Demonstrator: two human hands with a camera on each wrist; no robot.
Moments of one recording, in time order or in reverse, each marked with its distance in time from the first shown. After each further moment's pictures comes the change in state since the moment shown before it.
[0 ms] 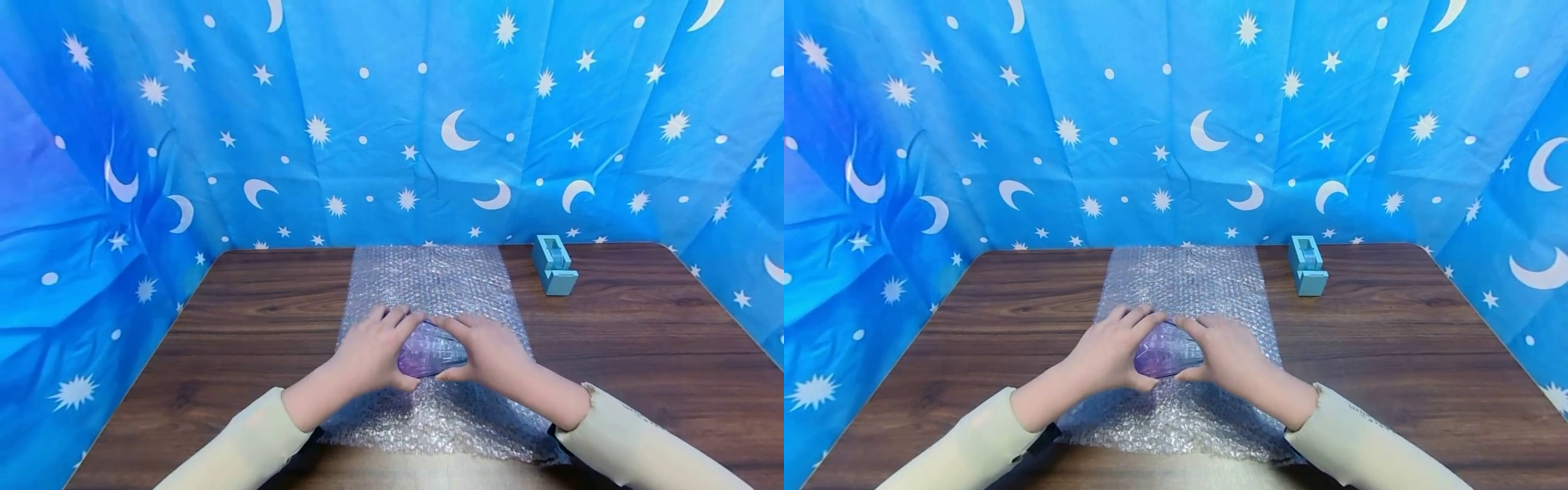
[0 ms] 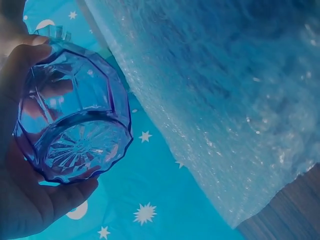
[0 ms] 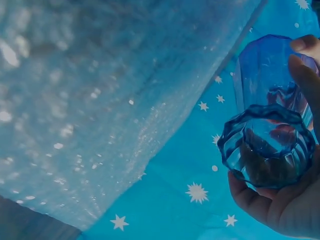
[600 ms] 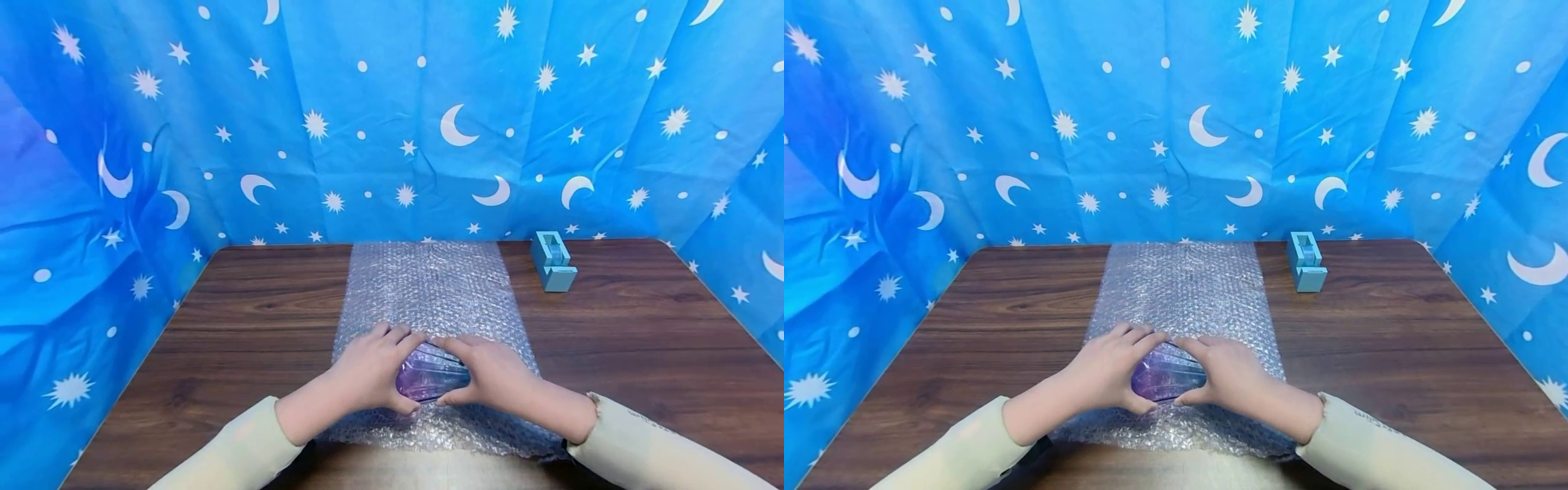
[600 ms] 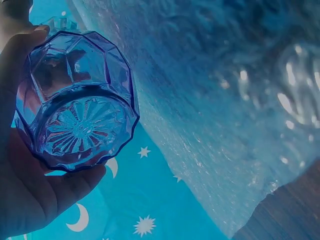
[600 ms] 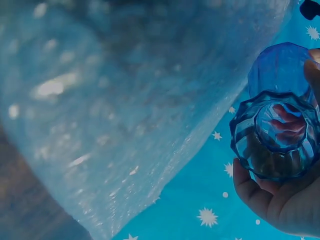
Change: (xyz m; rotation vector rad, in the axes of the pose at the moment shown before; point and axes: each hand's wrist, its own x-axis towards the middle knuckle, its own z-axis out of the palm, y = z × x) left_hand -0.014 0.007 0.005 0.002 -0.105 0.069; right_hand -0.019 -0.004 0.005 0.133 -0.179 0.049
